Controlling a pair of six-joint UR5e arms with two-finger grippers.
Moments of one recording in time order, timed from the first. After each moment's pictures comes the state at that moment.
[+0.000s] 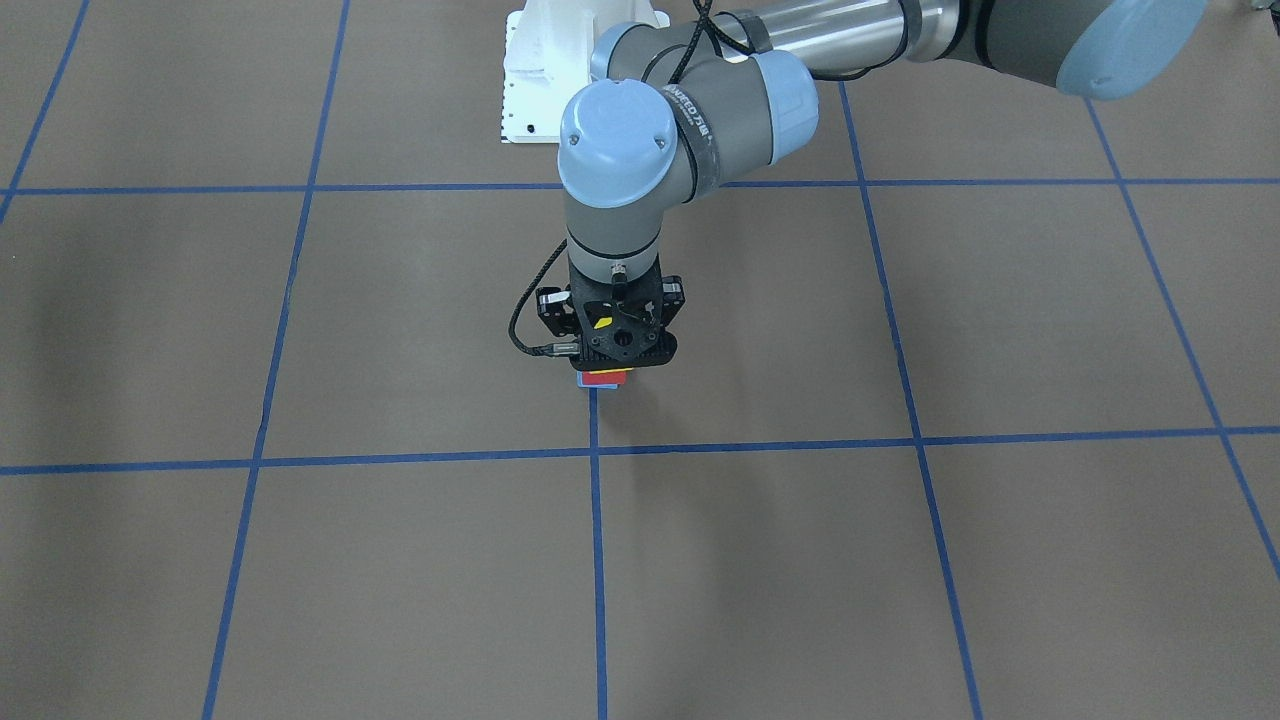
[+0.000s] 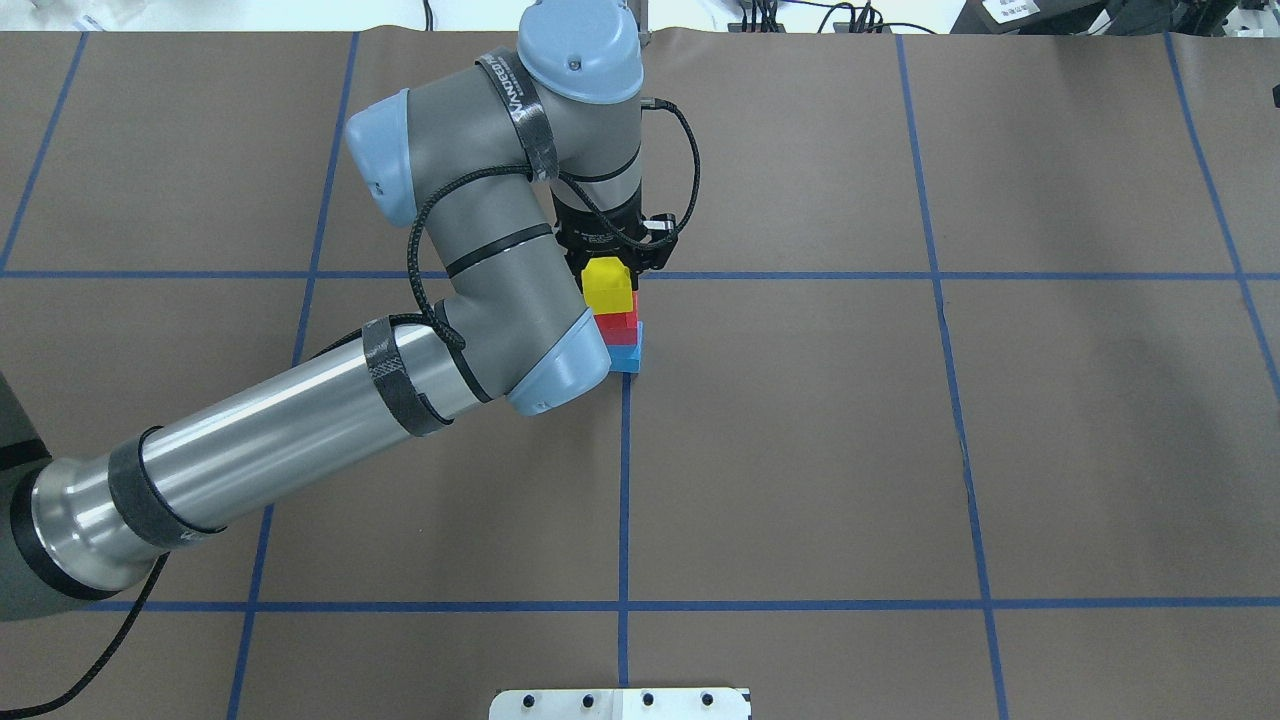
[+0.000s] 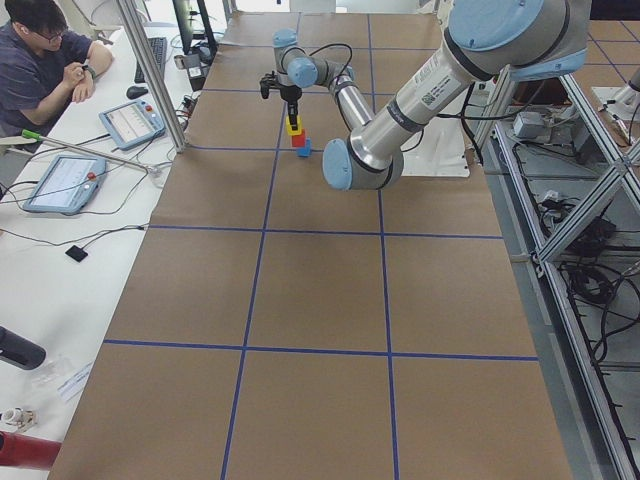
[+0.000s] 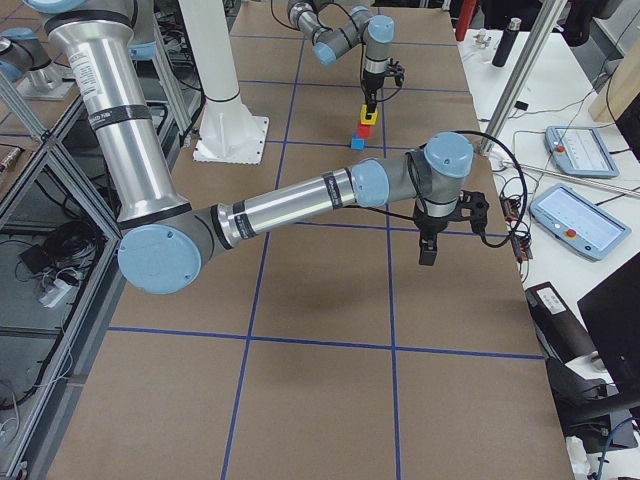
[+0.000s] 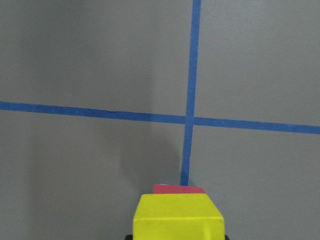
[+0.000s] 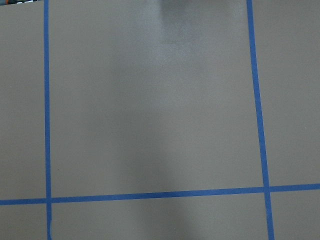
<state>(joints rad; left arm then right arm) -0.66 -2.59 -1.37 -1.45 -2.05 -1.16 1.49 -1.27 1.63 -1.69 2.39 0.31</state>
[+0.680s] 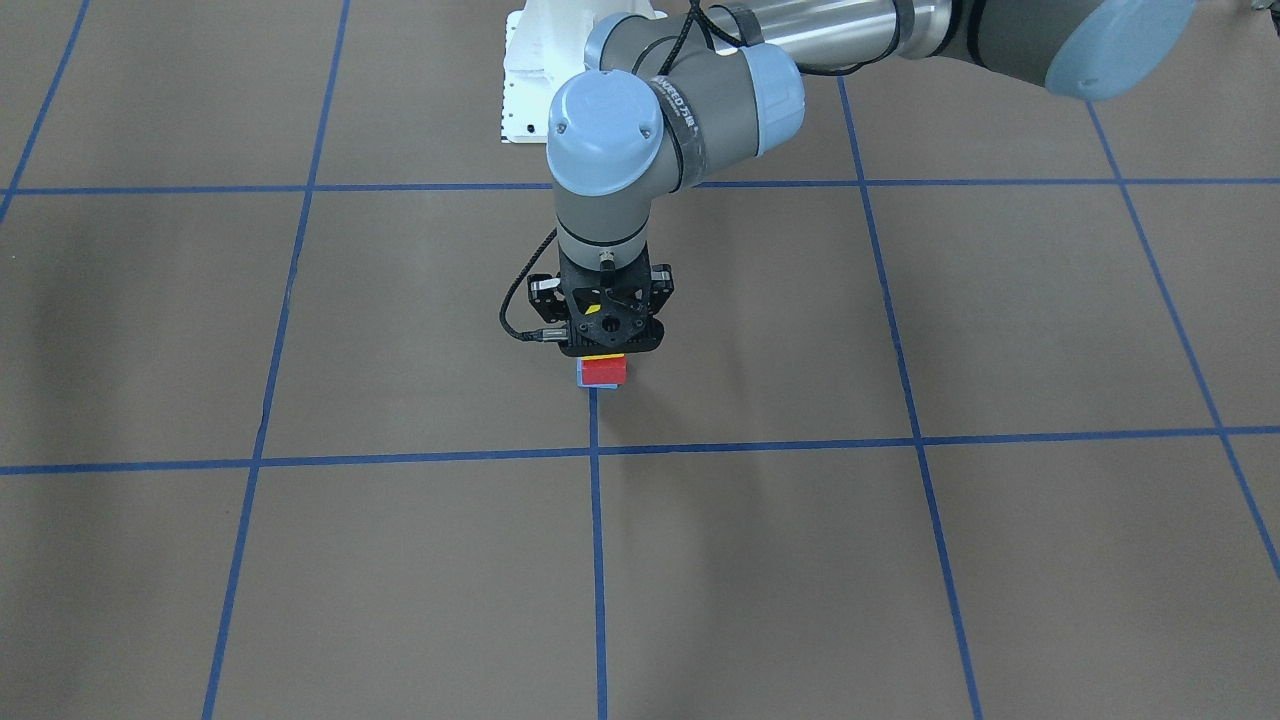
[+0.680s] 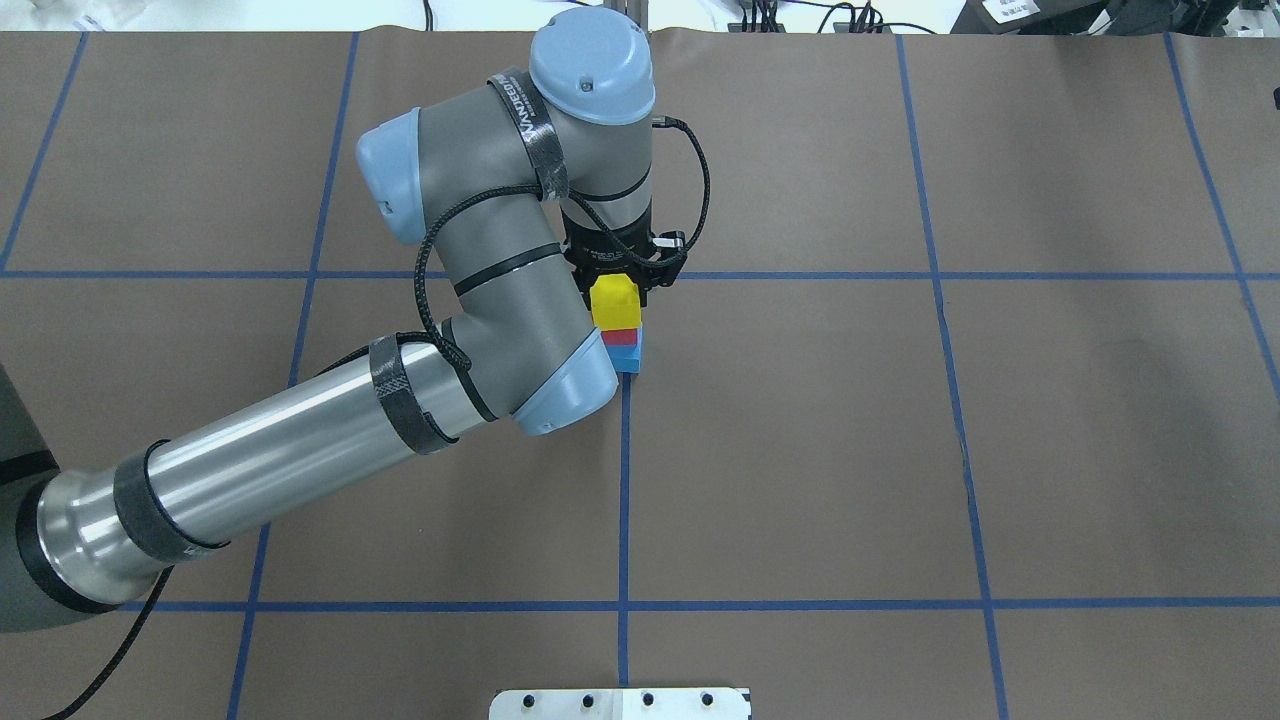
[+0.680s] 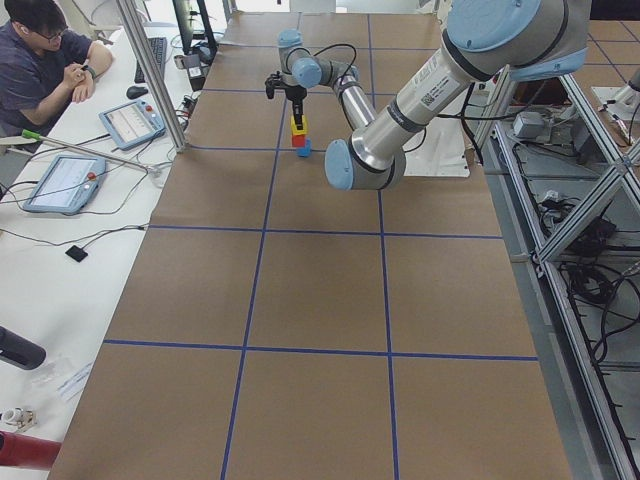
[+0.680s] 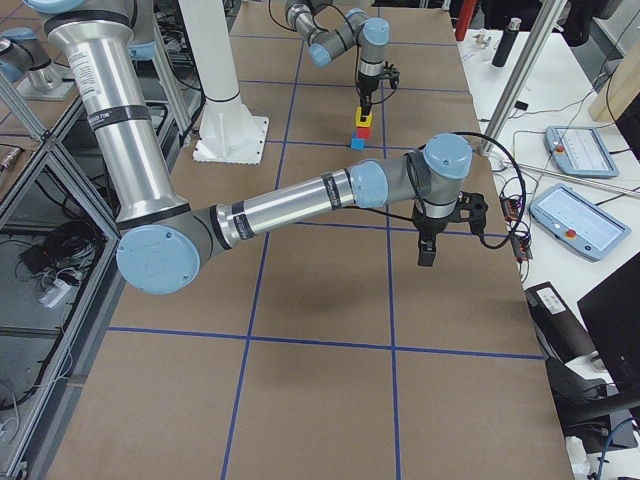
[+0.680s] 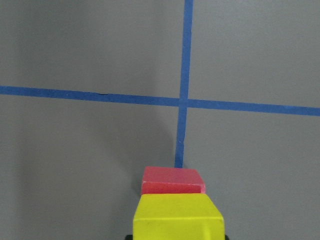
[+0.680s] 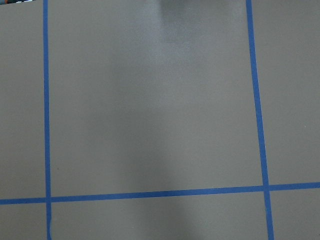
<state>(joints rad) -0.64 -2.59 -1.39 -1.44 -2.04 -1.17 1.49 -1.28 1.63 -1.69 2.39 0.31</state>
